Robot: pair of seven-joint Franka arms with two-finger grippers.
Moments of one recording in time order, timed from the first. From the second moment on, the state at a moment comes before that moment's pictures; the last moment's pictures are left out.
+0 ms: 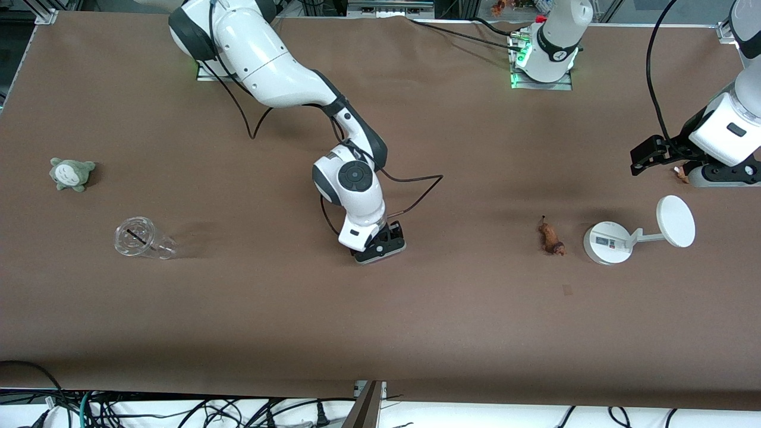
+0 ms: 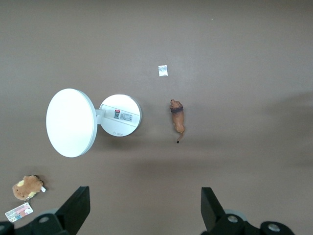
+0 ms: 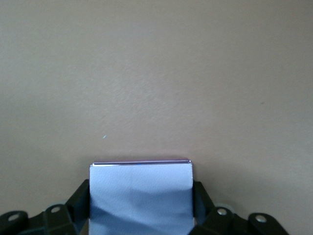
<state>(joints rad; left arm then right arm) -0.04 0.03 0.00 -1.66 0.04 1.69 -0.05 0.70 1.06 -0.02 -1.15 -0.07 2.47 0.41</state>
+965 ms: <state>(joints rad) -0.04 0.03 0.00 -1.66 0.04 1.69 -0.05 0.49 0.66 -0.13 -1.26 -0.05 1.90 0.29</state>
